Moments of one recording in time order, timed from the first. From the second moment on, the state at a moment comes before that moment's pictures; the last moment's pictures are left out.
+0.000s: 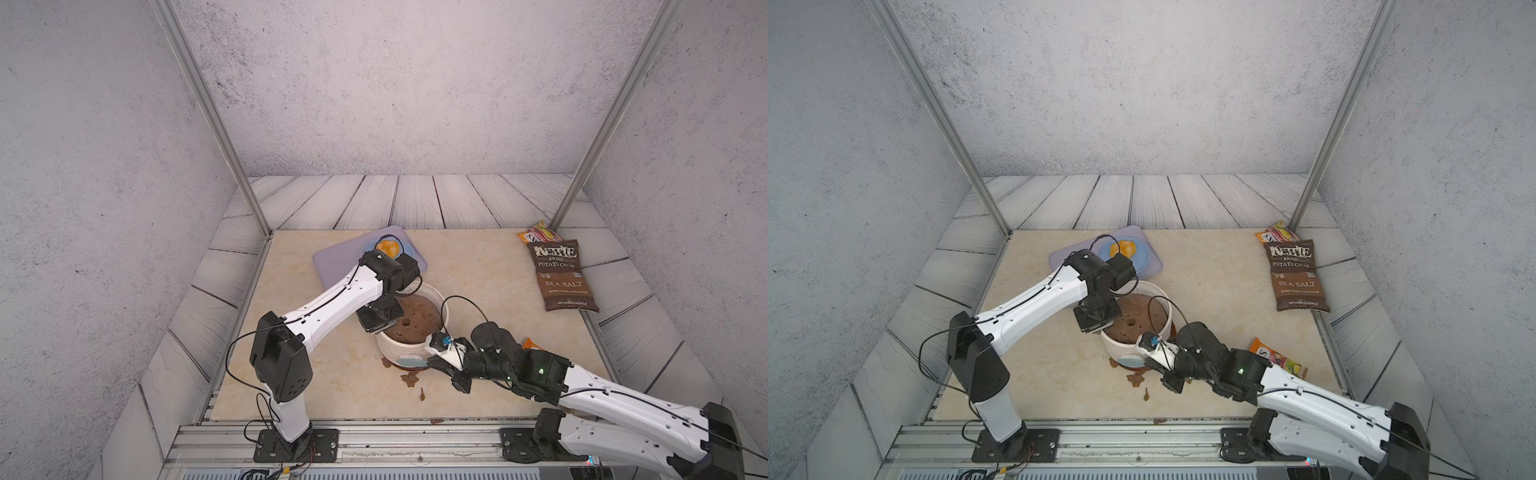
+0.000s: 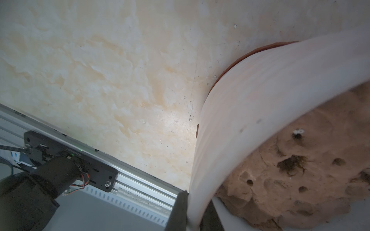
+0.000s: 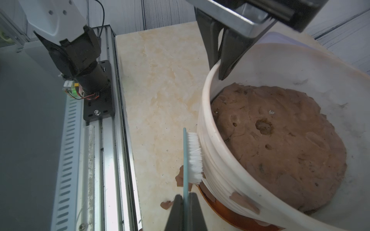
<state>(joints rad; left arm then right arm) -0.78 1.78 1.68 -1.52 -0.05 -1.23 1.02 0.93 0.66 -0.35 -0.21 -0.17</state>
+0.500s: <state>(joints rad) -0.77 1.81 1.71 -1.50 -0.09 -1.11 1.03 1.08 0.65 -0.29 -0.08 -0.19</state>
